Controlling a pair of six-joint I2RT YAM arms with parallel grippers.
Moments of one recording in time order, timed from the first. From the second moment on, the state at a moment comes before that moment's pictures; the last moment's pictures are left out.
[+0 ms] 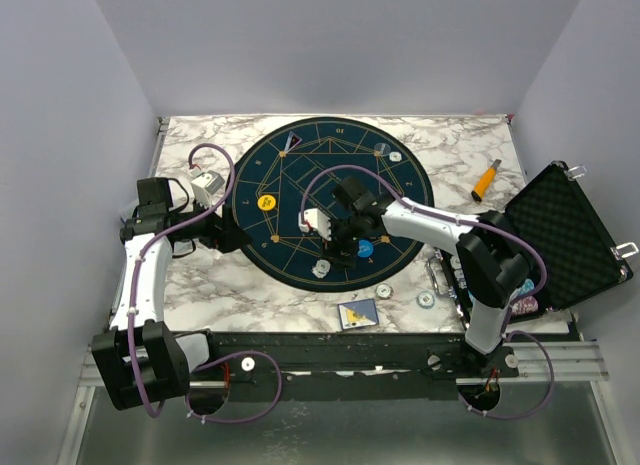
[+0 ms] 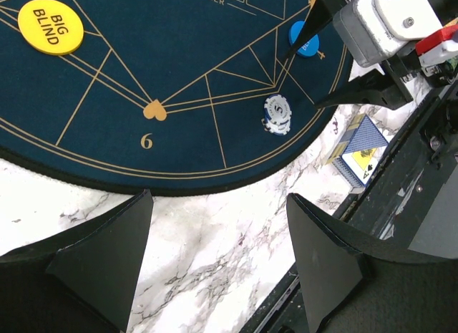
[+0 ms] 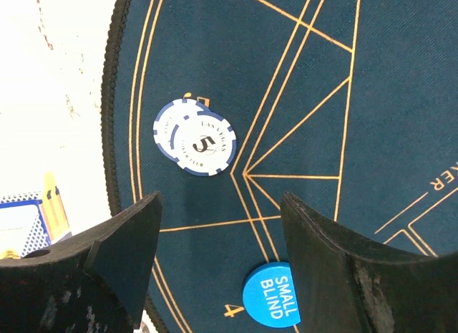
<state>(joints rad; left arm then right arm) 0.22 1.15 0.90 -0.75 0.98 0.40 0.76 1.84 1.27 -0.55 -0.47 -0.71</state>
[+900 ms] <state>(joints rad) 0.22 1.16 0.90 -0.76 0.98 0.40 0.84 1.93 1.27 -0.48 -0.47 -0.83</state>
